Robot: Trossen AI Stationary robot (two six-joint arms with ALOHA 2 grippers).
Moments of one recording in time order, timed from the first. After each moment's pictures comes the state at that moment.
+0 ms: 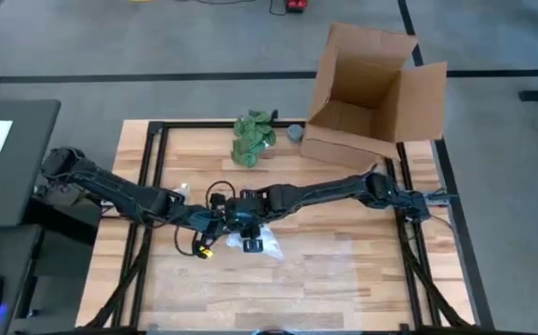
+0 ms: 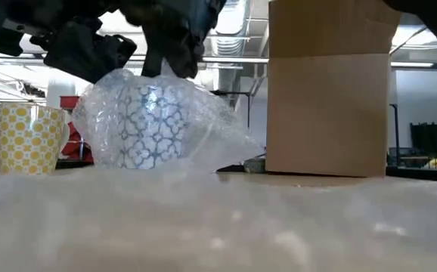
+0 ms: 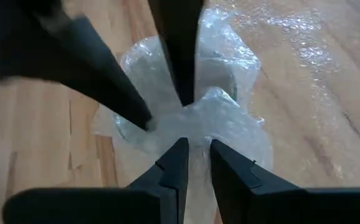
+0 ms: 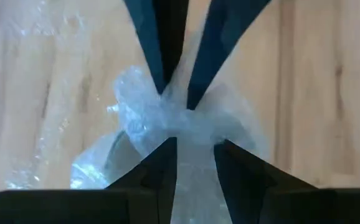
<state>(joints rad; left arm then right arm) -0.31 1.16 0.67 -0.28 -0.21 0.13 0.13 2.33 2.16 -0.88 0.01 0.02</state>
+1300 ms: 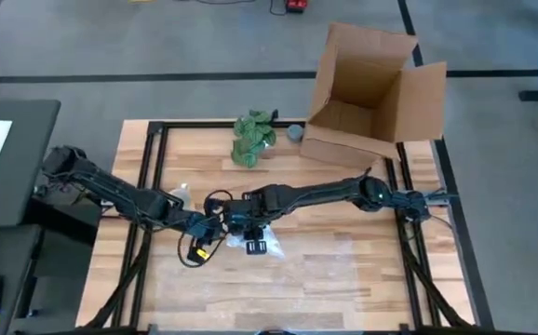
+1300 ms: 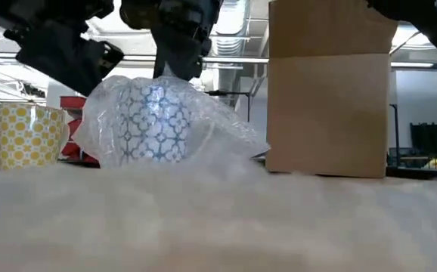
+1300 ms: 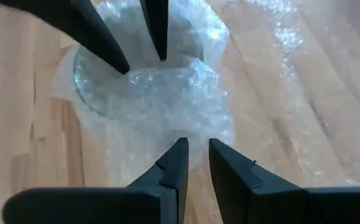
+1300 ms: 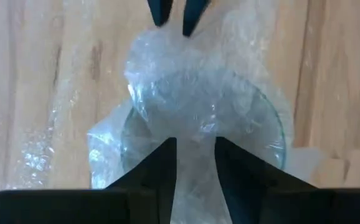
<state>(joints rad) -0.36 1.16 0.67 -0.37 -0.20 -0.02 0.13 2.40 2.35 -1.11 -0.02 0.02</state>
